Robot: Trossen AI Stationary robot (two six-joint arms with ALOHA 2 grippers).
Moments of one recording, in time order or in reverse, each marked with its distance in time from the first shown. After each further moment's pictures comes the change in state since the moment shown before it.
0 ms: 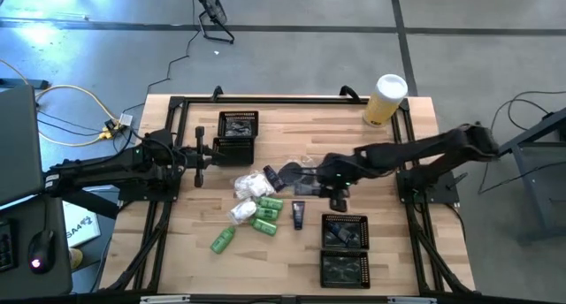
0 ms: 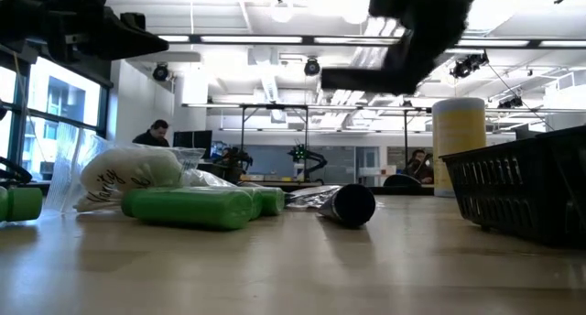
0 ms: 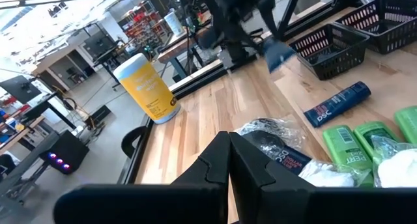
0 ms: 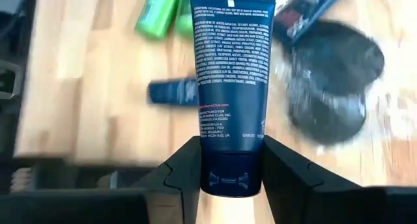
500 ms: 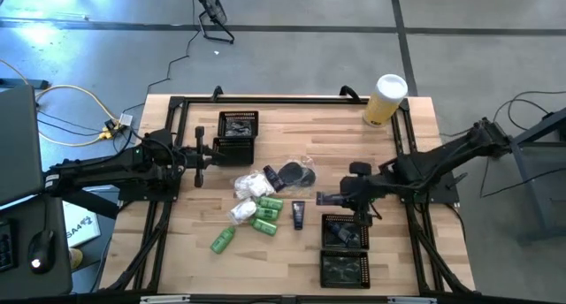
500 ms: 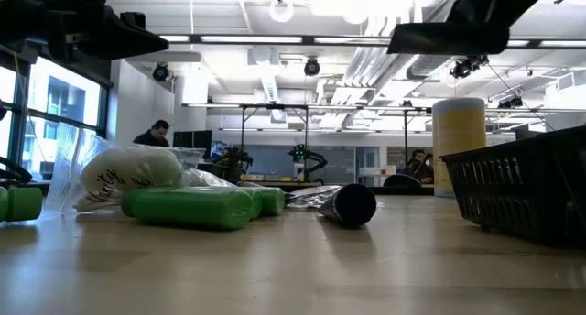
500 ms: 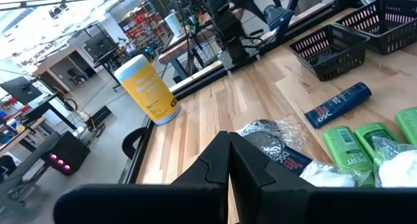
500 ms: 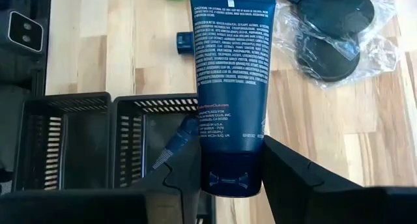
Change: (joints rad) left arm 0.000 0.000 0.000 0.005 0.000 -0.003; right arm 0.263 -0.179 0.001 -0.247 0.212 0.220
